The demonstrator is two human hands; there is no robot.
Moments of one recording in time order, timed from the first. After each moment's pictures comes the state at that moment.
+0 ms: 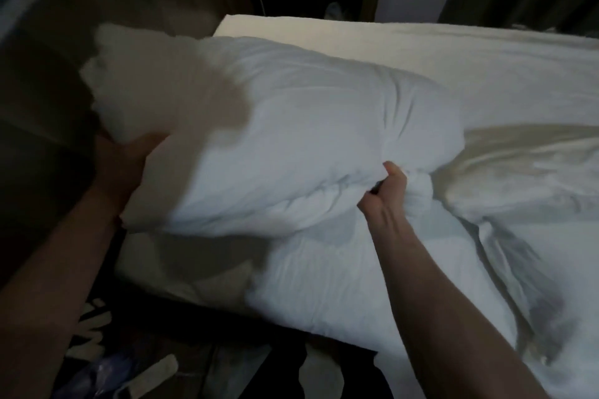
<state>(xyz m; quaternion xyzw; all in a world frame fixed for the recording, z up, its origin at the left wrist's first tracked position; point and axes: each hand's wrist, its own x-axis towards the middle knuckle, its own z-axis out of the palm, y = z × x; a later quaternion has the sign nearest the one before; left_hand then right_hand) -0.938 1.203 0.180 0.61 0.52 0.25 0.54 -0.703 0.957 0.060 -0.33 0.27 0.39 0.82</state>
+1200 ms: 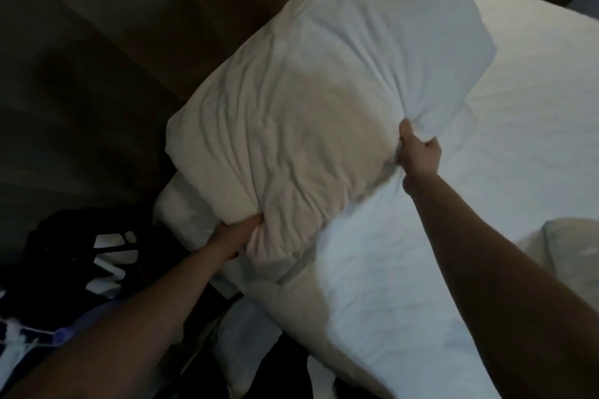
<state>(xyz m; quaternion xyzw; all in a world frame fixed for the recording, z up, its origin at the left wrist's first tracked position) -1.012 1.201 -0.066 0.33 0.76 -0.01 0.56 -0.673 1.192 -0.075 -0.73 0.02 0.38 0.57</state>
